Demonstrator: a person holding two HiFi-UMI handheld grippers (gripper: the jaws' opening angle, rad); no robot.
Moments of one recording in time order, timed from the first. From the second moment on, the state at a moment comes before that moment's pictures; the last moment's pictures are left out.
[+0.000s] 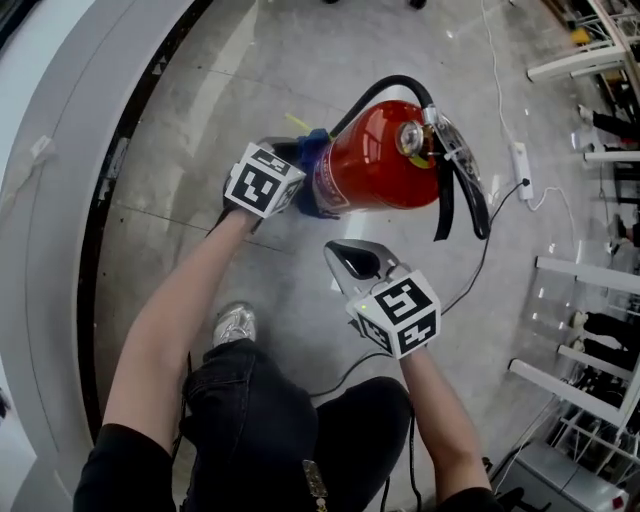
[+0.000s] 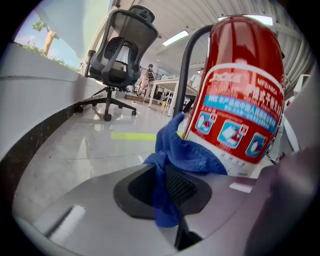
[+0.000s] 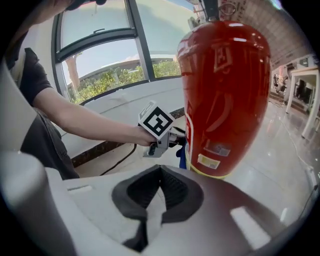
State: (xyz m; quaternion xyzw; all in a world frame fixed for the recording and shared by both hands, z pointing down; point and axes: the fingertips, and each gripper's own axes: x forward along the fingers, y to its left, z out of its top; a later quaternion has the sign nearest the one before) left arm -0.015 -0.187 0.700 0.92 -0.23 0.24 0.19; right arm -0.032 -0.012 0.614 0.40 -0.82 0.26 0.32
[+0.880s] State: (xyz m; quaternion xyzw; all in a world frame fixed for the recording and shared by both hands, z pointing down) left arm -0.033 -0.154 0.821 0.88 -0.24 0.32 0.26; right arm -0.026 0.015 0.659 0.39 -0.80 0.27 0.36
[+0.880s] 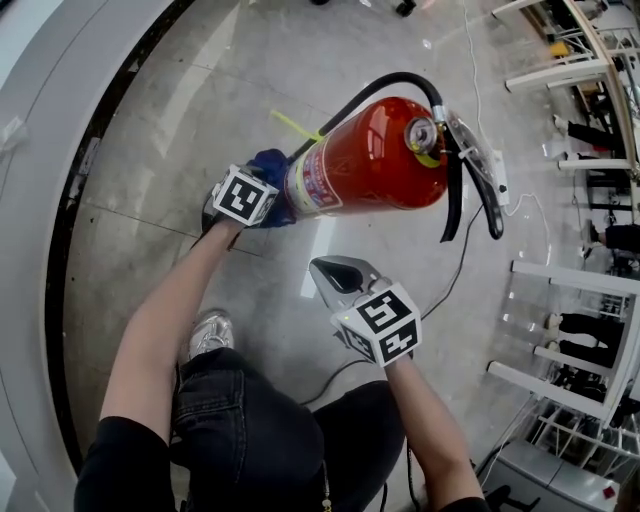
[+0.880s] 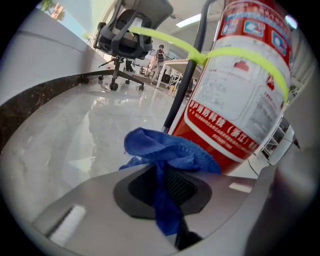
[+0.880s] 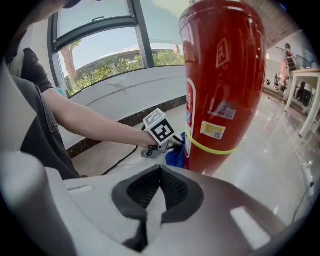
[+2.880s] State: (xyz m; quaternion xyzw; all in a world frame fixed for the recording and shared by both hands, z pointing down) left arm -0.043 -0.128 0.649 0.90 -0.33 0.19 0.18; right arm -0.005 0.042 0.602 0.50 -0.79 0.23 0.28
